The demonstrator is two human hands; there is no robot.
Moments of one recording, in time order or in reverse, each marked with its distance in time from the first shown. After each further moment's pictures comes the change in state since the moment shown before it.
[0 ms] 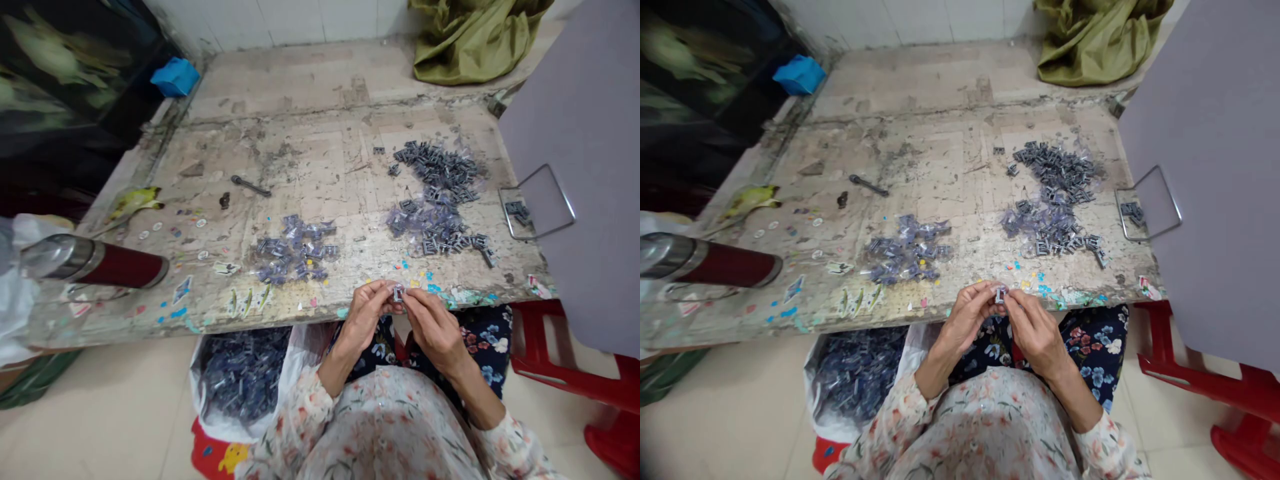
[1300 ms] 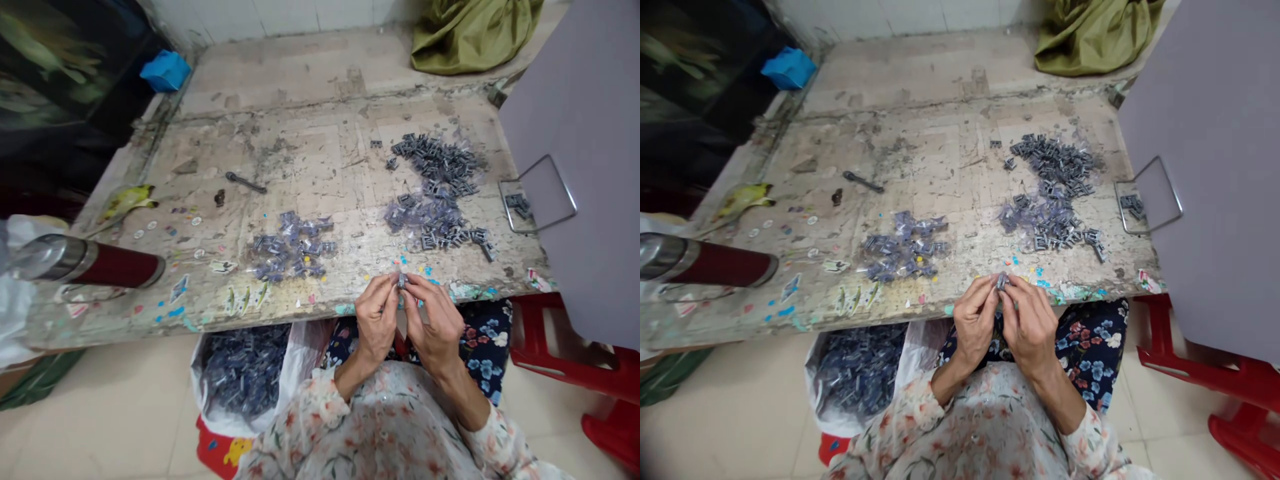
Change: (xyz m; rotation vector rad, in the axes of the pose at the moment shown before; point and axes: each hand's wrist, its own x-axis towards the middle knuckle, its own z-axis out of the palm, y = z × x) left_hand -0.014 -0.017 0.016 0.548 0.239 0.657; right_hand 0.019 -0.024 0.004 0.079 0.185 0.281
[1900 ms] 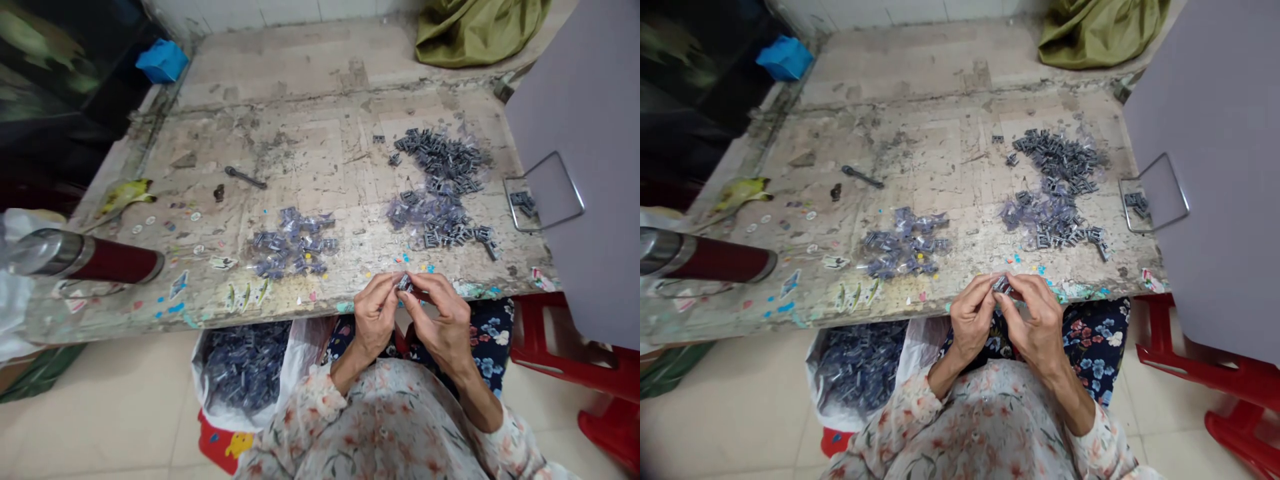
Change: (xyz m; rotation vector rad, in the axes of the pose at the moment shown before) left_hand 0.003 -0.001 -0.010 0.019 -0.084 0.073; right_hand 0.013 -0.001 -0.009 0.207 -0.106 0.187
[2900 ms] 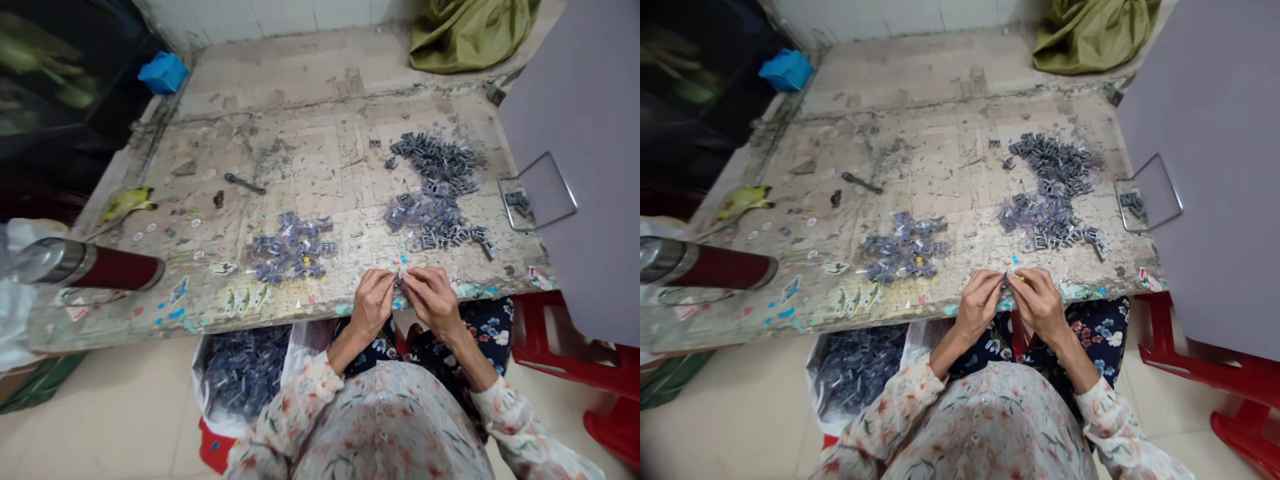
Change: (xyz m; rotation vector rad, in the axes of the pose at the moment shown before) left_hand 0.019 -0.045 -0.007 0.454 -0.232 0.330; right_hand -0.004 0.079 0.006 -0.206 -0.117 -0.380
